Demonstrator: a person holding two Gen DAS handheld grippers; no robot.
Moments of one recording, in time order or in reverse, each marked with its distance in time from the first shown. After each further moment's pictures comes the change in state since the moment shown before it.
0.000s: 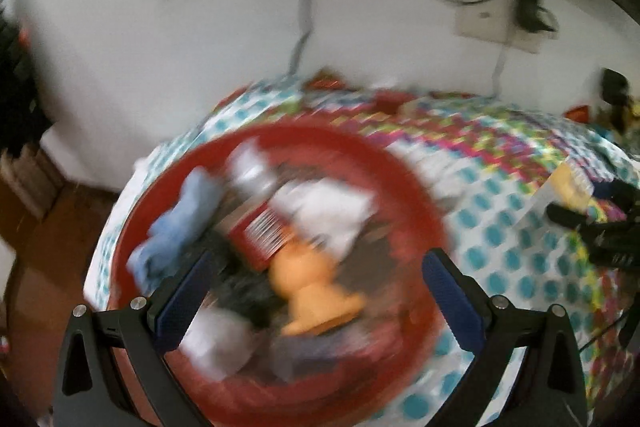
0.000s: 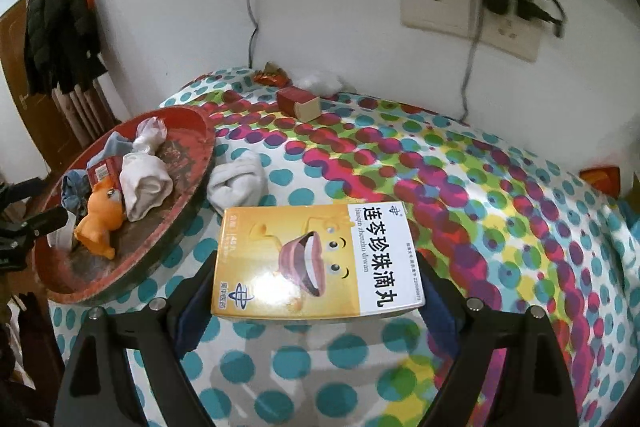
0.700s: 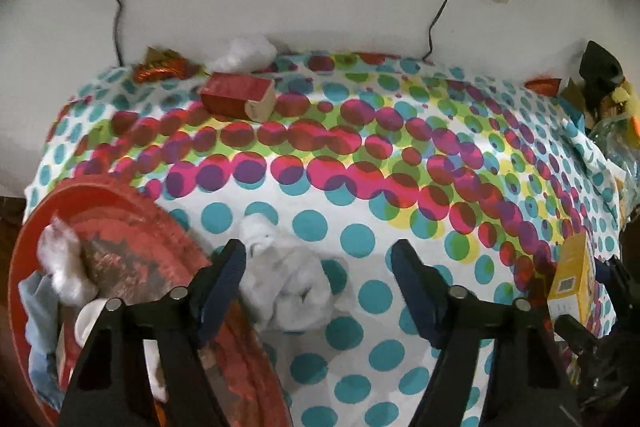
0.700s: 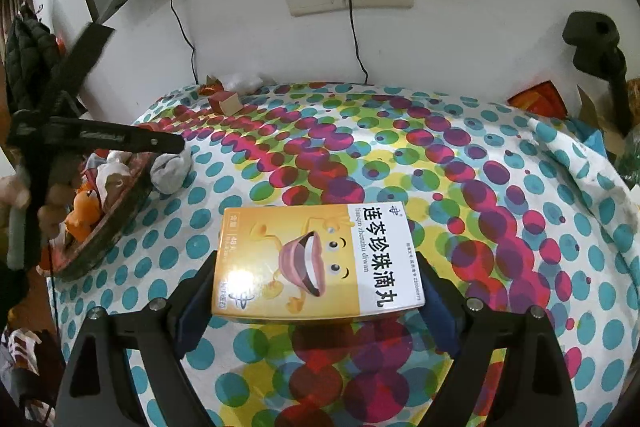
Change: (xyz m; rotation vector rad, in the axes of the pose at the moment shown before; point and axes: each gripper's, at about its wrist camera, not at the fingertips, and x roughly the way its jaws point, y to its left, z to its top) left arm 0.135 -0.100 0.088 0.087 0.311 -0.269; right arm -0.037 -0.092 -0.050 0.160 -0.023 -0.004
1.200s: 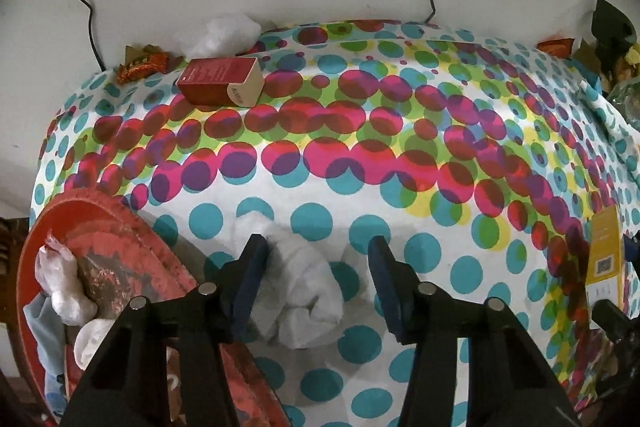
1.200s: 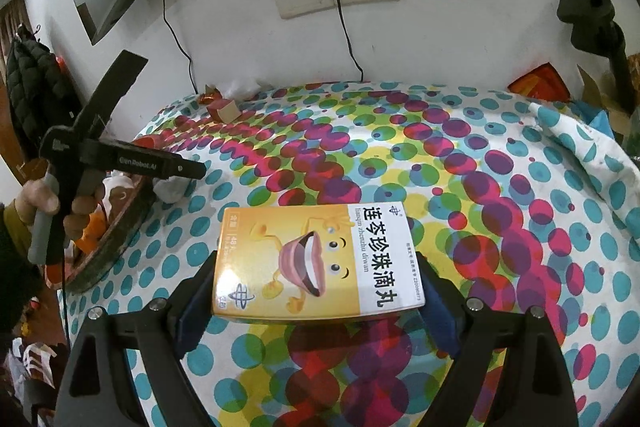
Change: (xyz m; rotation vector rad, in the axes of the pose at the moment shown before) left arm 0.024 -0.010 -0.001 0.084 0.052 0.065; right arm 0.004 -0.008 -0.001 0.047 -0.011 0.040
